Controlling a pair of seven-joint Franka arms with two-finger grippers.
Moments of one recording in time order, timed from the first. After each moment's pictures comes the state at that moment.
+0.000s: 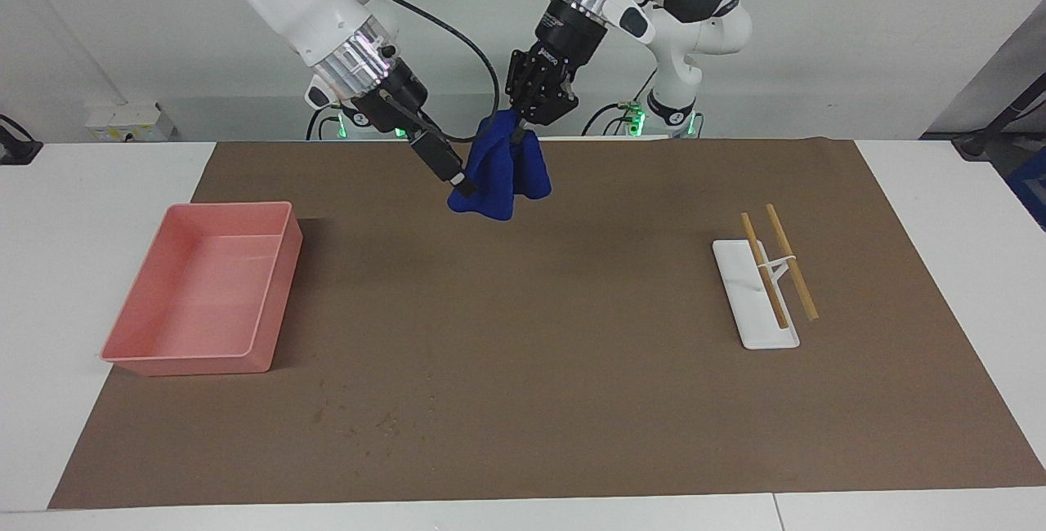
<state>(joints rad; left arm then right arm) -0.19 0.03 -0.50 -1.59 -0.25 2.27 -2.49 0.23 0.10 0.10 -1.55 0.52 2.02 1.34</state>
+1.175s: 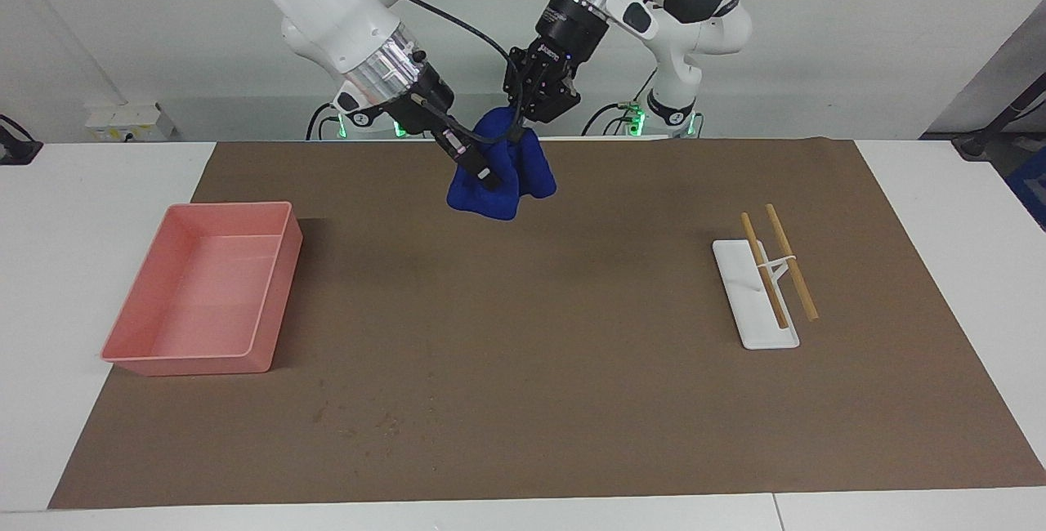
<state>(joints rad) -0.19 0.03 -0.50 -1.59 -0.25 2.31 -2.50 0.26 0.10 0.10 -1.55 0.52 2.02 1.34</state>
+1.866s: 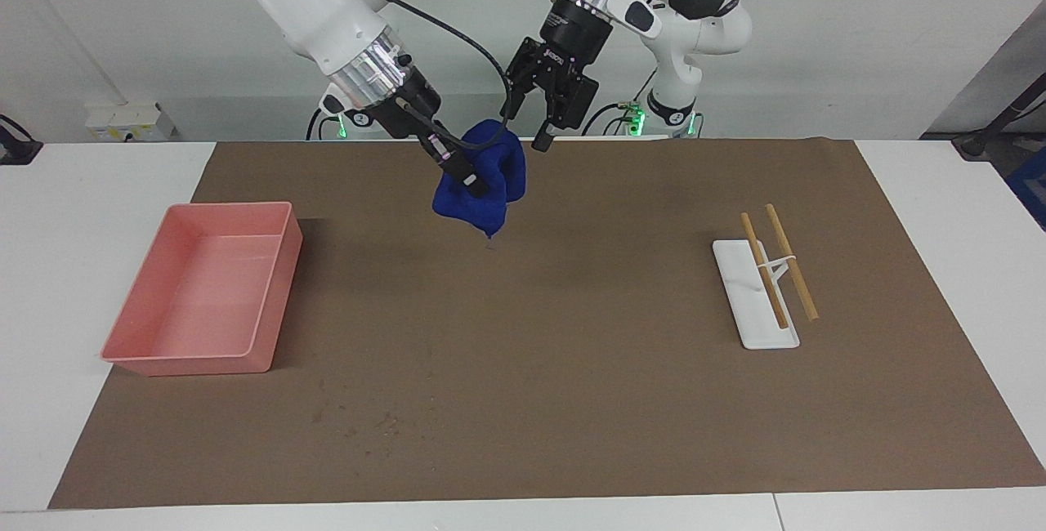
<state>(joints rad) -0.19 0.02 -0.47 -1.58 -0.18 2.15 -2.37 0.23 0.11 0.09 -1.57 0.47 2.08 1.32</state>
